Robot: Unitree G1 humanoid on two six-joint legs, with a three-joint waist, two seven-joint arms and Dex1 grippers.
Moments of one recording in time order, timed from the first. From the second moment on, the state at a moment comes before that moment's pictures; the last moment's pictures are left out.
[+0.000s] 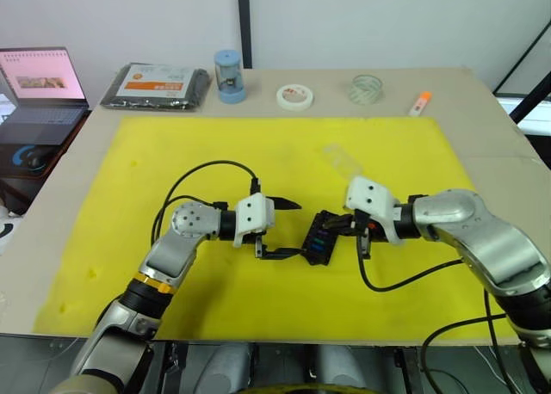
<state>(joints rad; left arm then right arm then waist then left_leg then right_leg) -0.44 0.39 -0.31 0.05 -0.16 -0.01 -1.12 -0.44 -0.89 0.25 -0.44 0.33 0.84 0.94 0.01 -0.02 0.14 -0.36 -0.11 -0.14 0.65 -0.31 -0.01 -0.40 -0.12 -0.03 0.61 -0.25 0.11</state>
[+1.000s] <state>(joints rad) -0.33 0.76 0.04 -0.03 -0.34 0.21 -1.12 -0.06 -0.88 -0.27 -0.49 0.41 0.54 0.93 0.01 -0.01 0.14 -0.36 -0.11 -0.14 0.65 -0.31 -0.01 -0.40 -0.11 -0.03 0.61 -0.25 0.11</state>
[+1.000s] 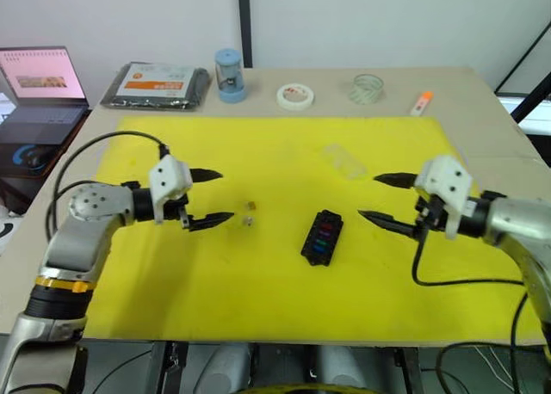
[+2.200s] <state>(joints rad) -0.57 0.53 0.26 0.31 -0.88 1.60 -0.81 -0.39 -0.68 0.19 -0.62 0.40 0.60 0.82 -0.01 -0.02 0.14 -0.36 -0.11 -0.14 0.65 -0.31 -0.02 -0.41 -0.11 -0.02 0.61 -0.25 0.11</state>
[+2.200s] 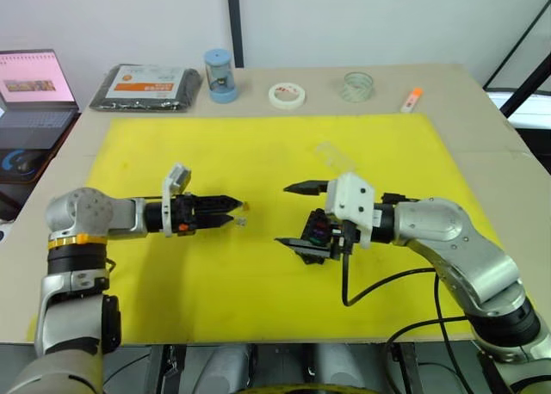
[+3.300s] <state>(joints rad) -0.56 0.37 0.33 0.29 -0.88 1.54 -0.68 -0.40 -0.70 0.15 -0.61 0.41 0.65 0.82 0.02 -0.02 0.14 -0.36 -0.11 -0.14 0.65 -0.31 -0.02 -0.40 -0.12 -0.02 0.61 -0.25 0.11</state>
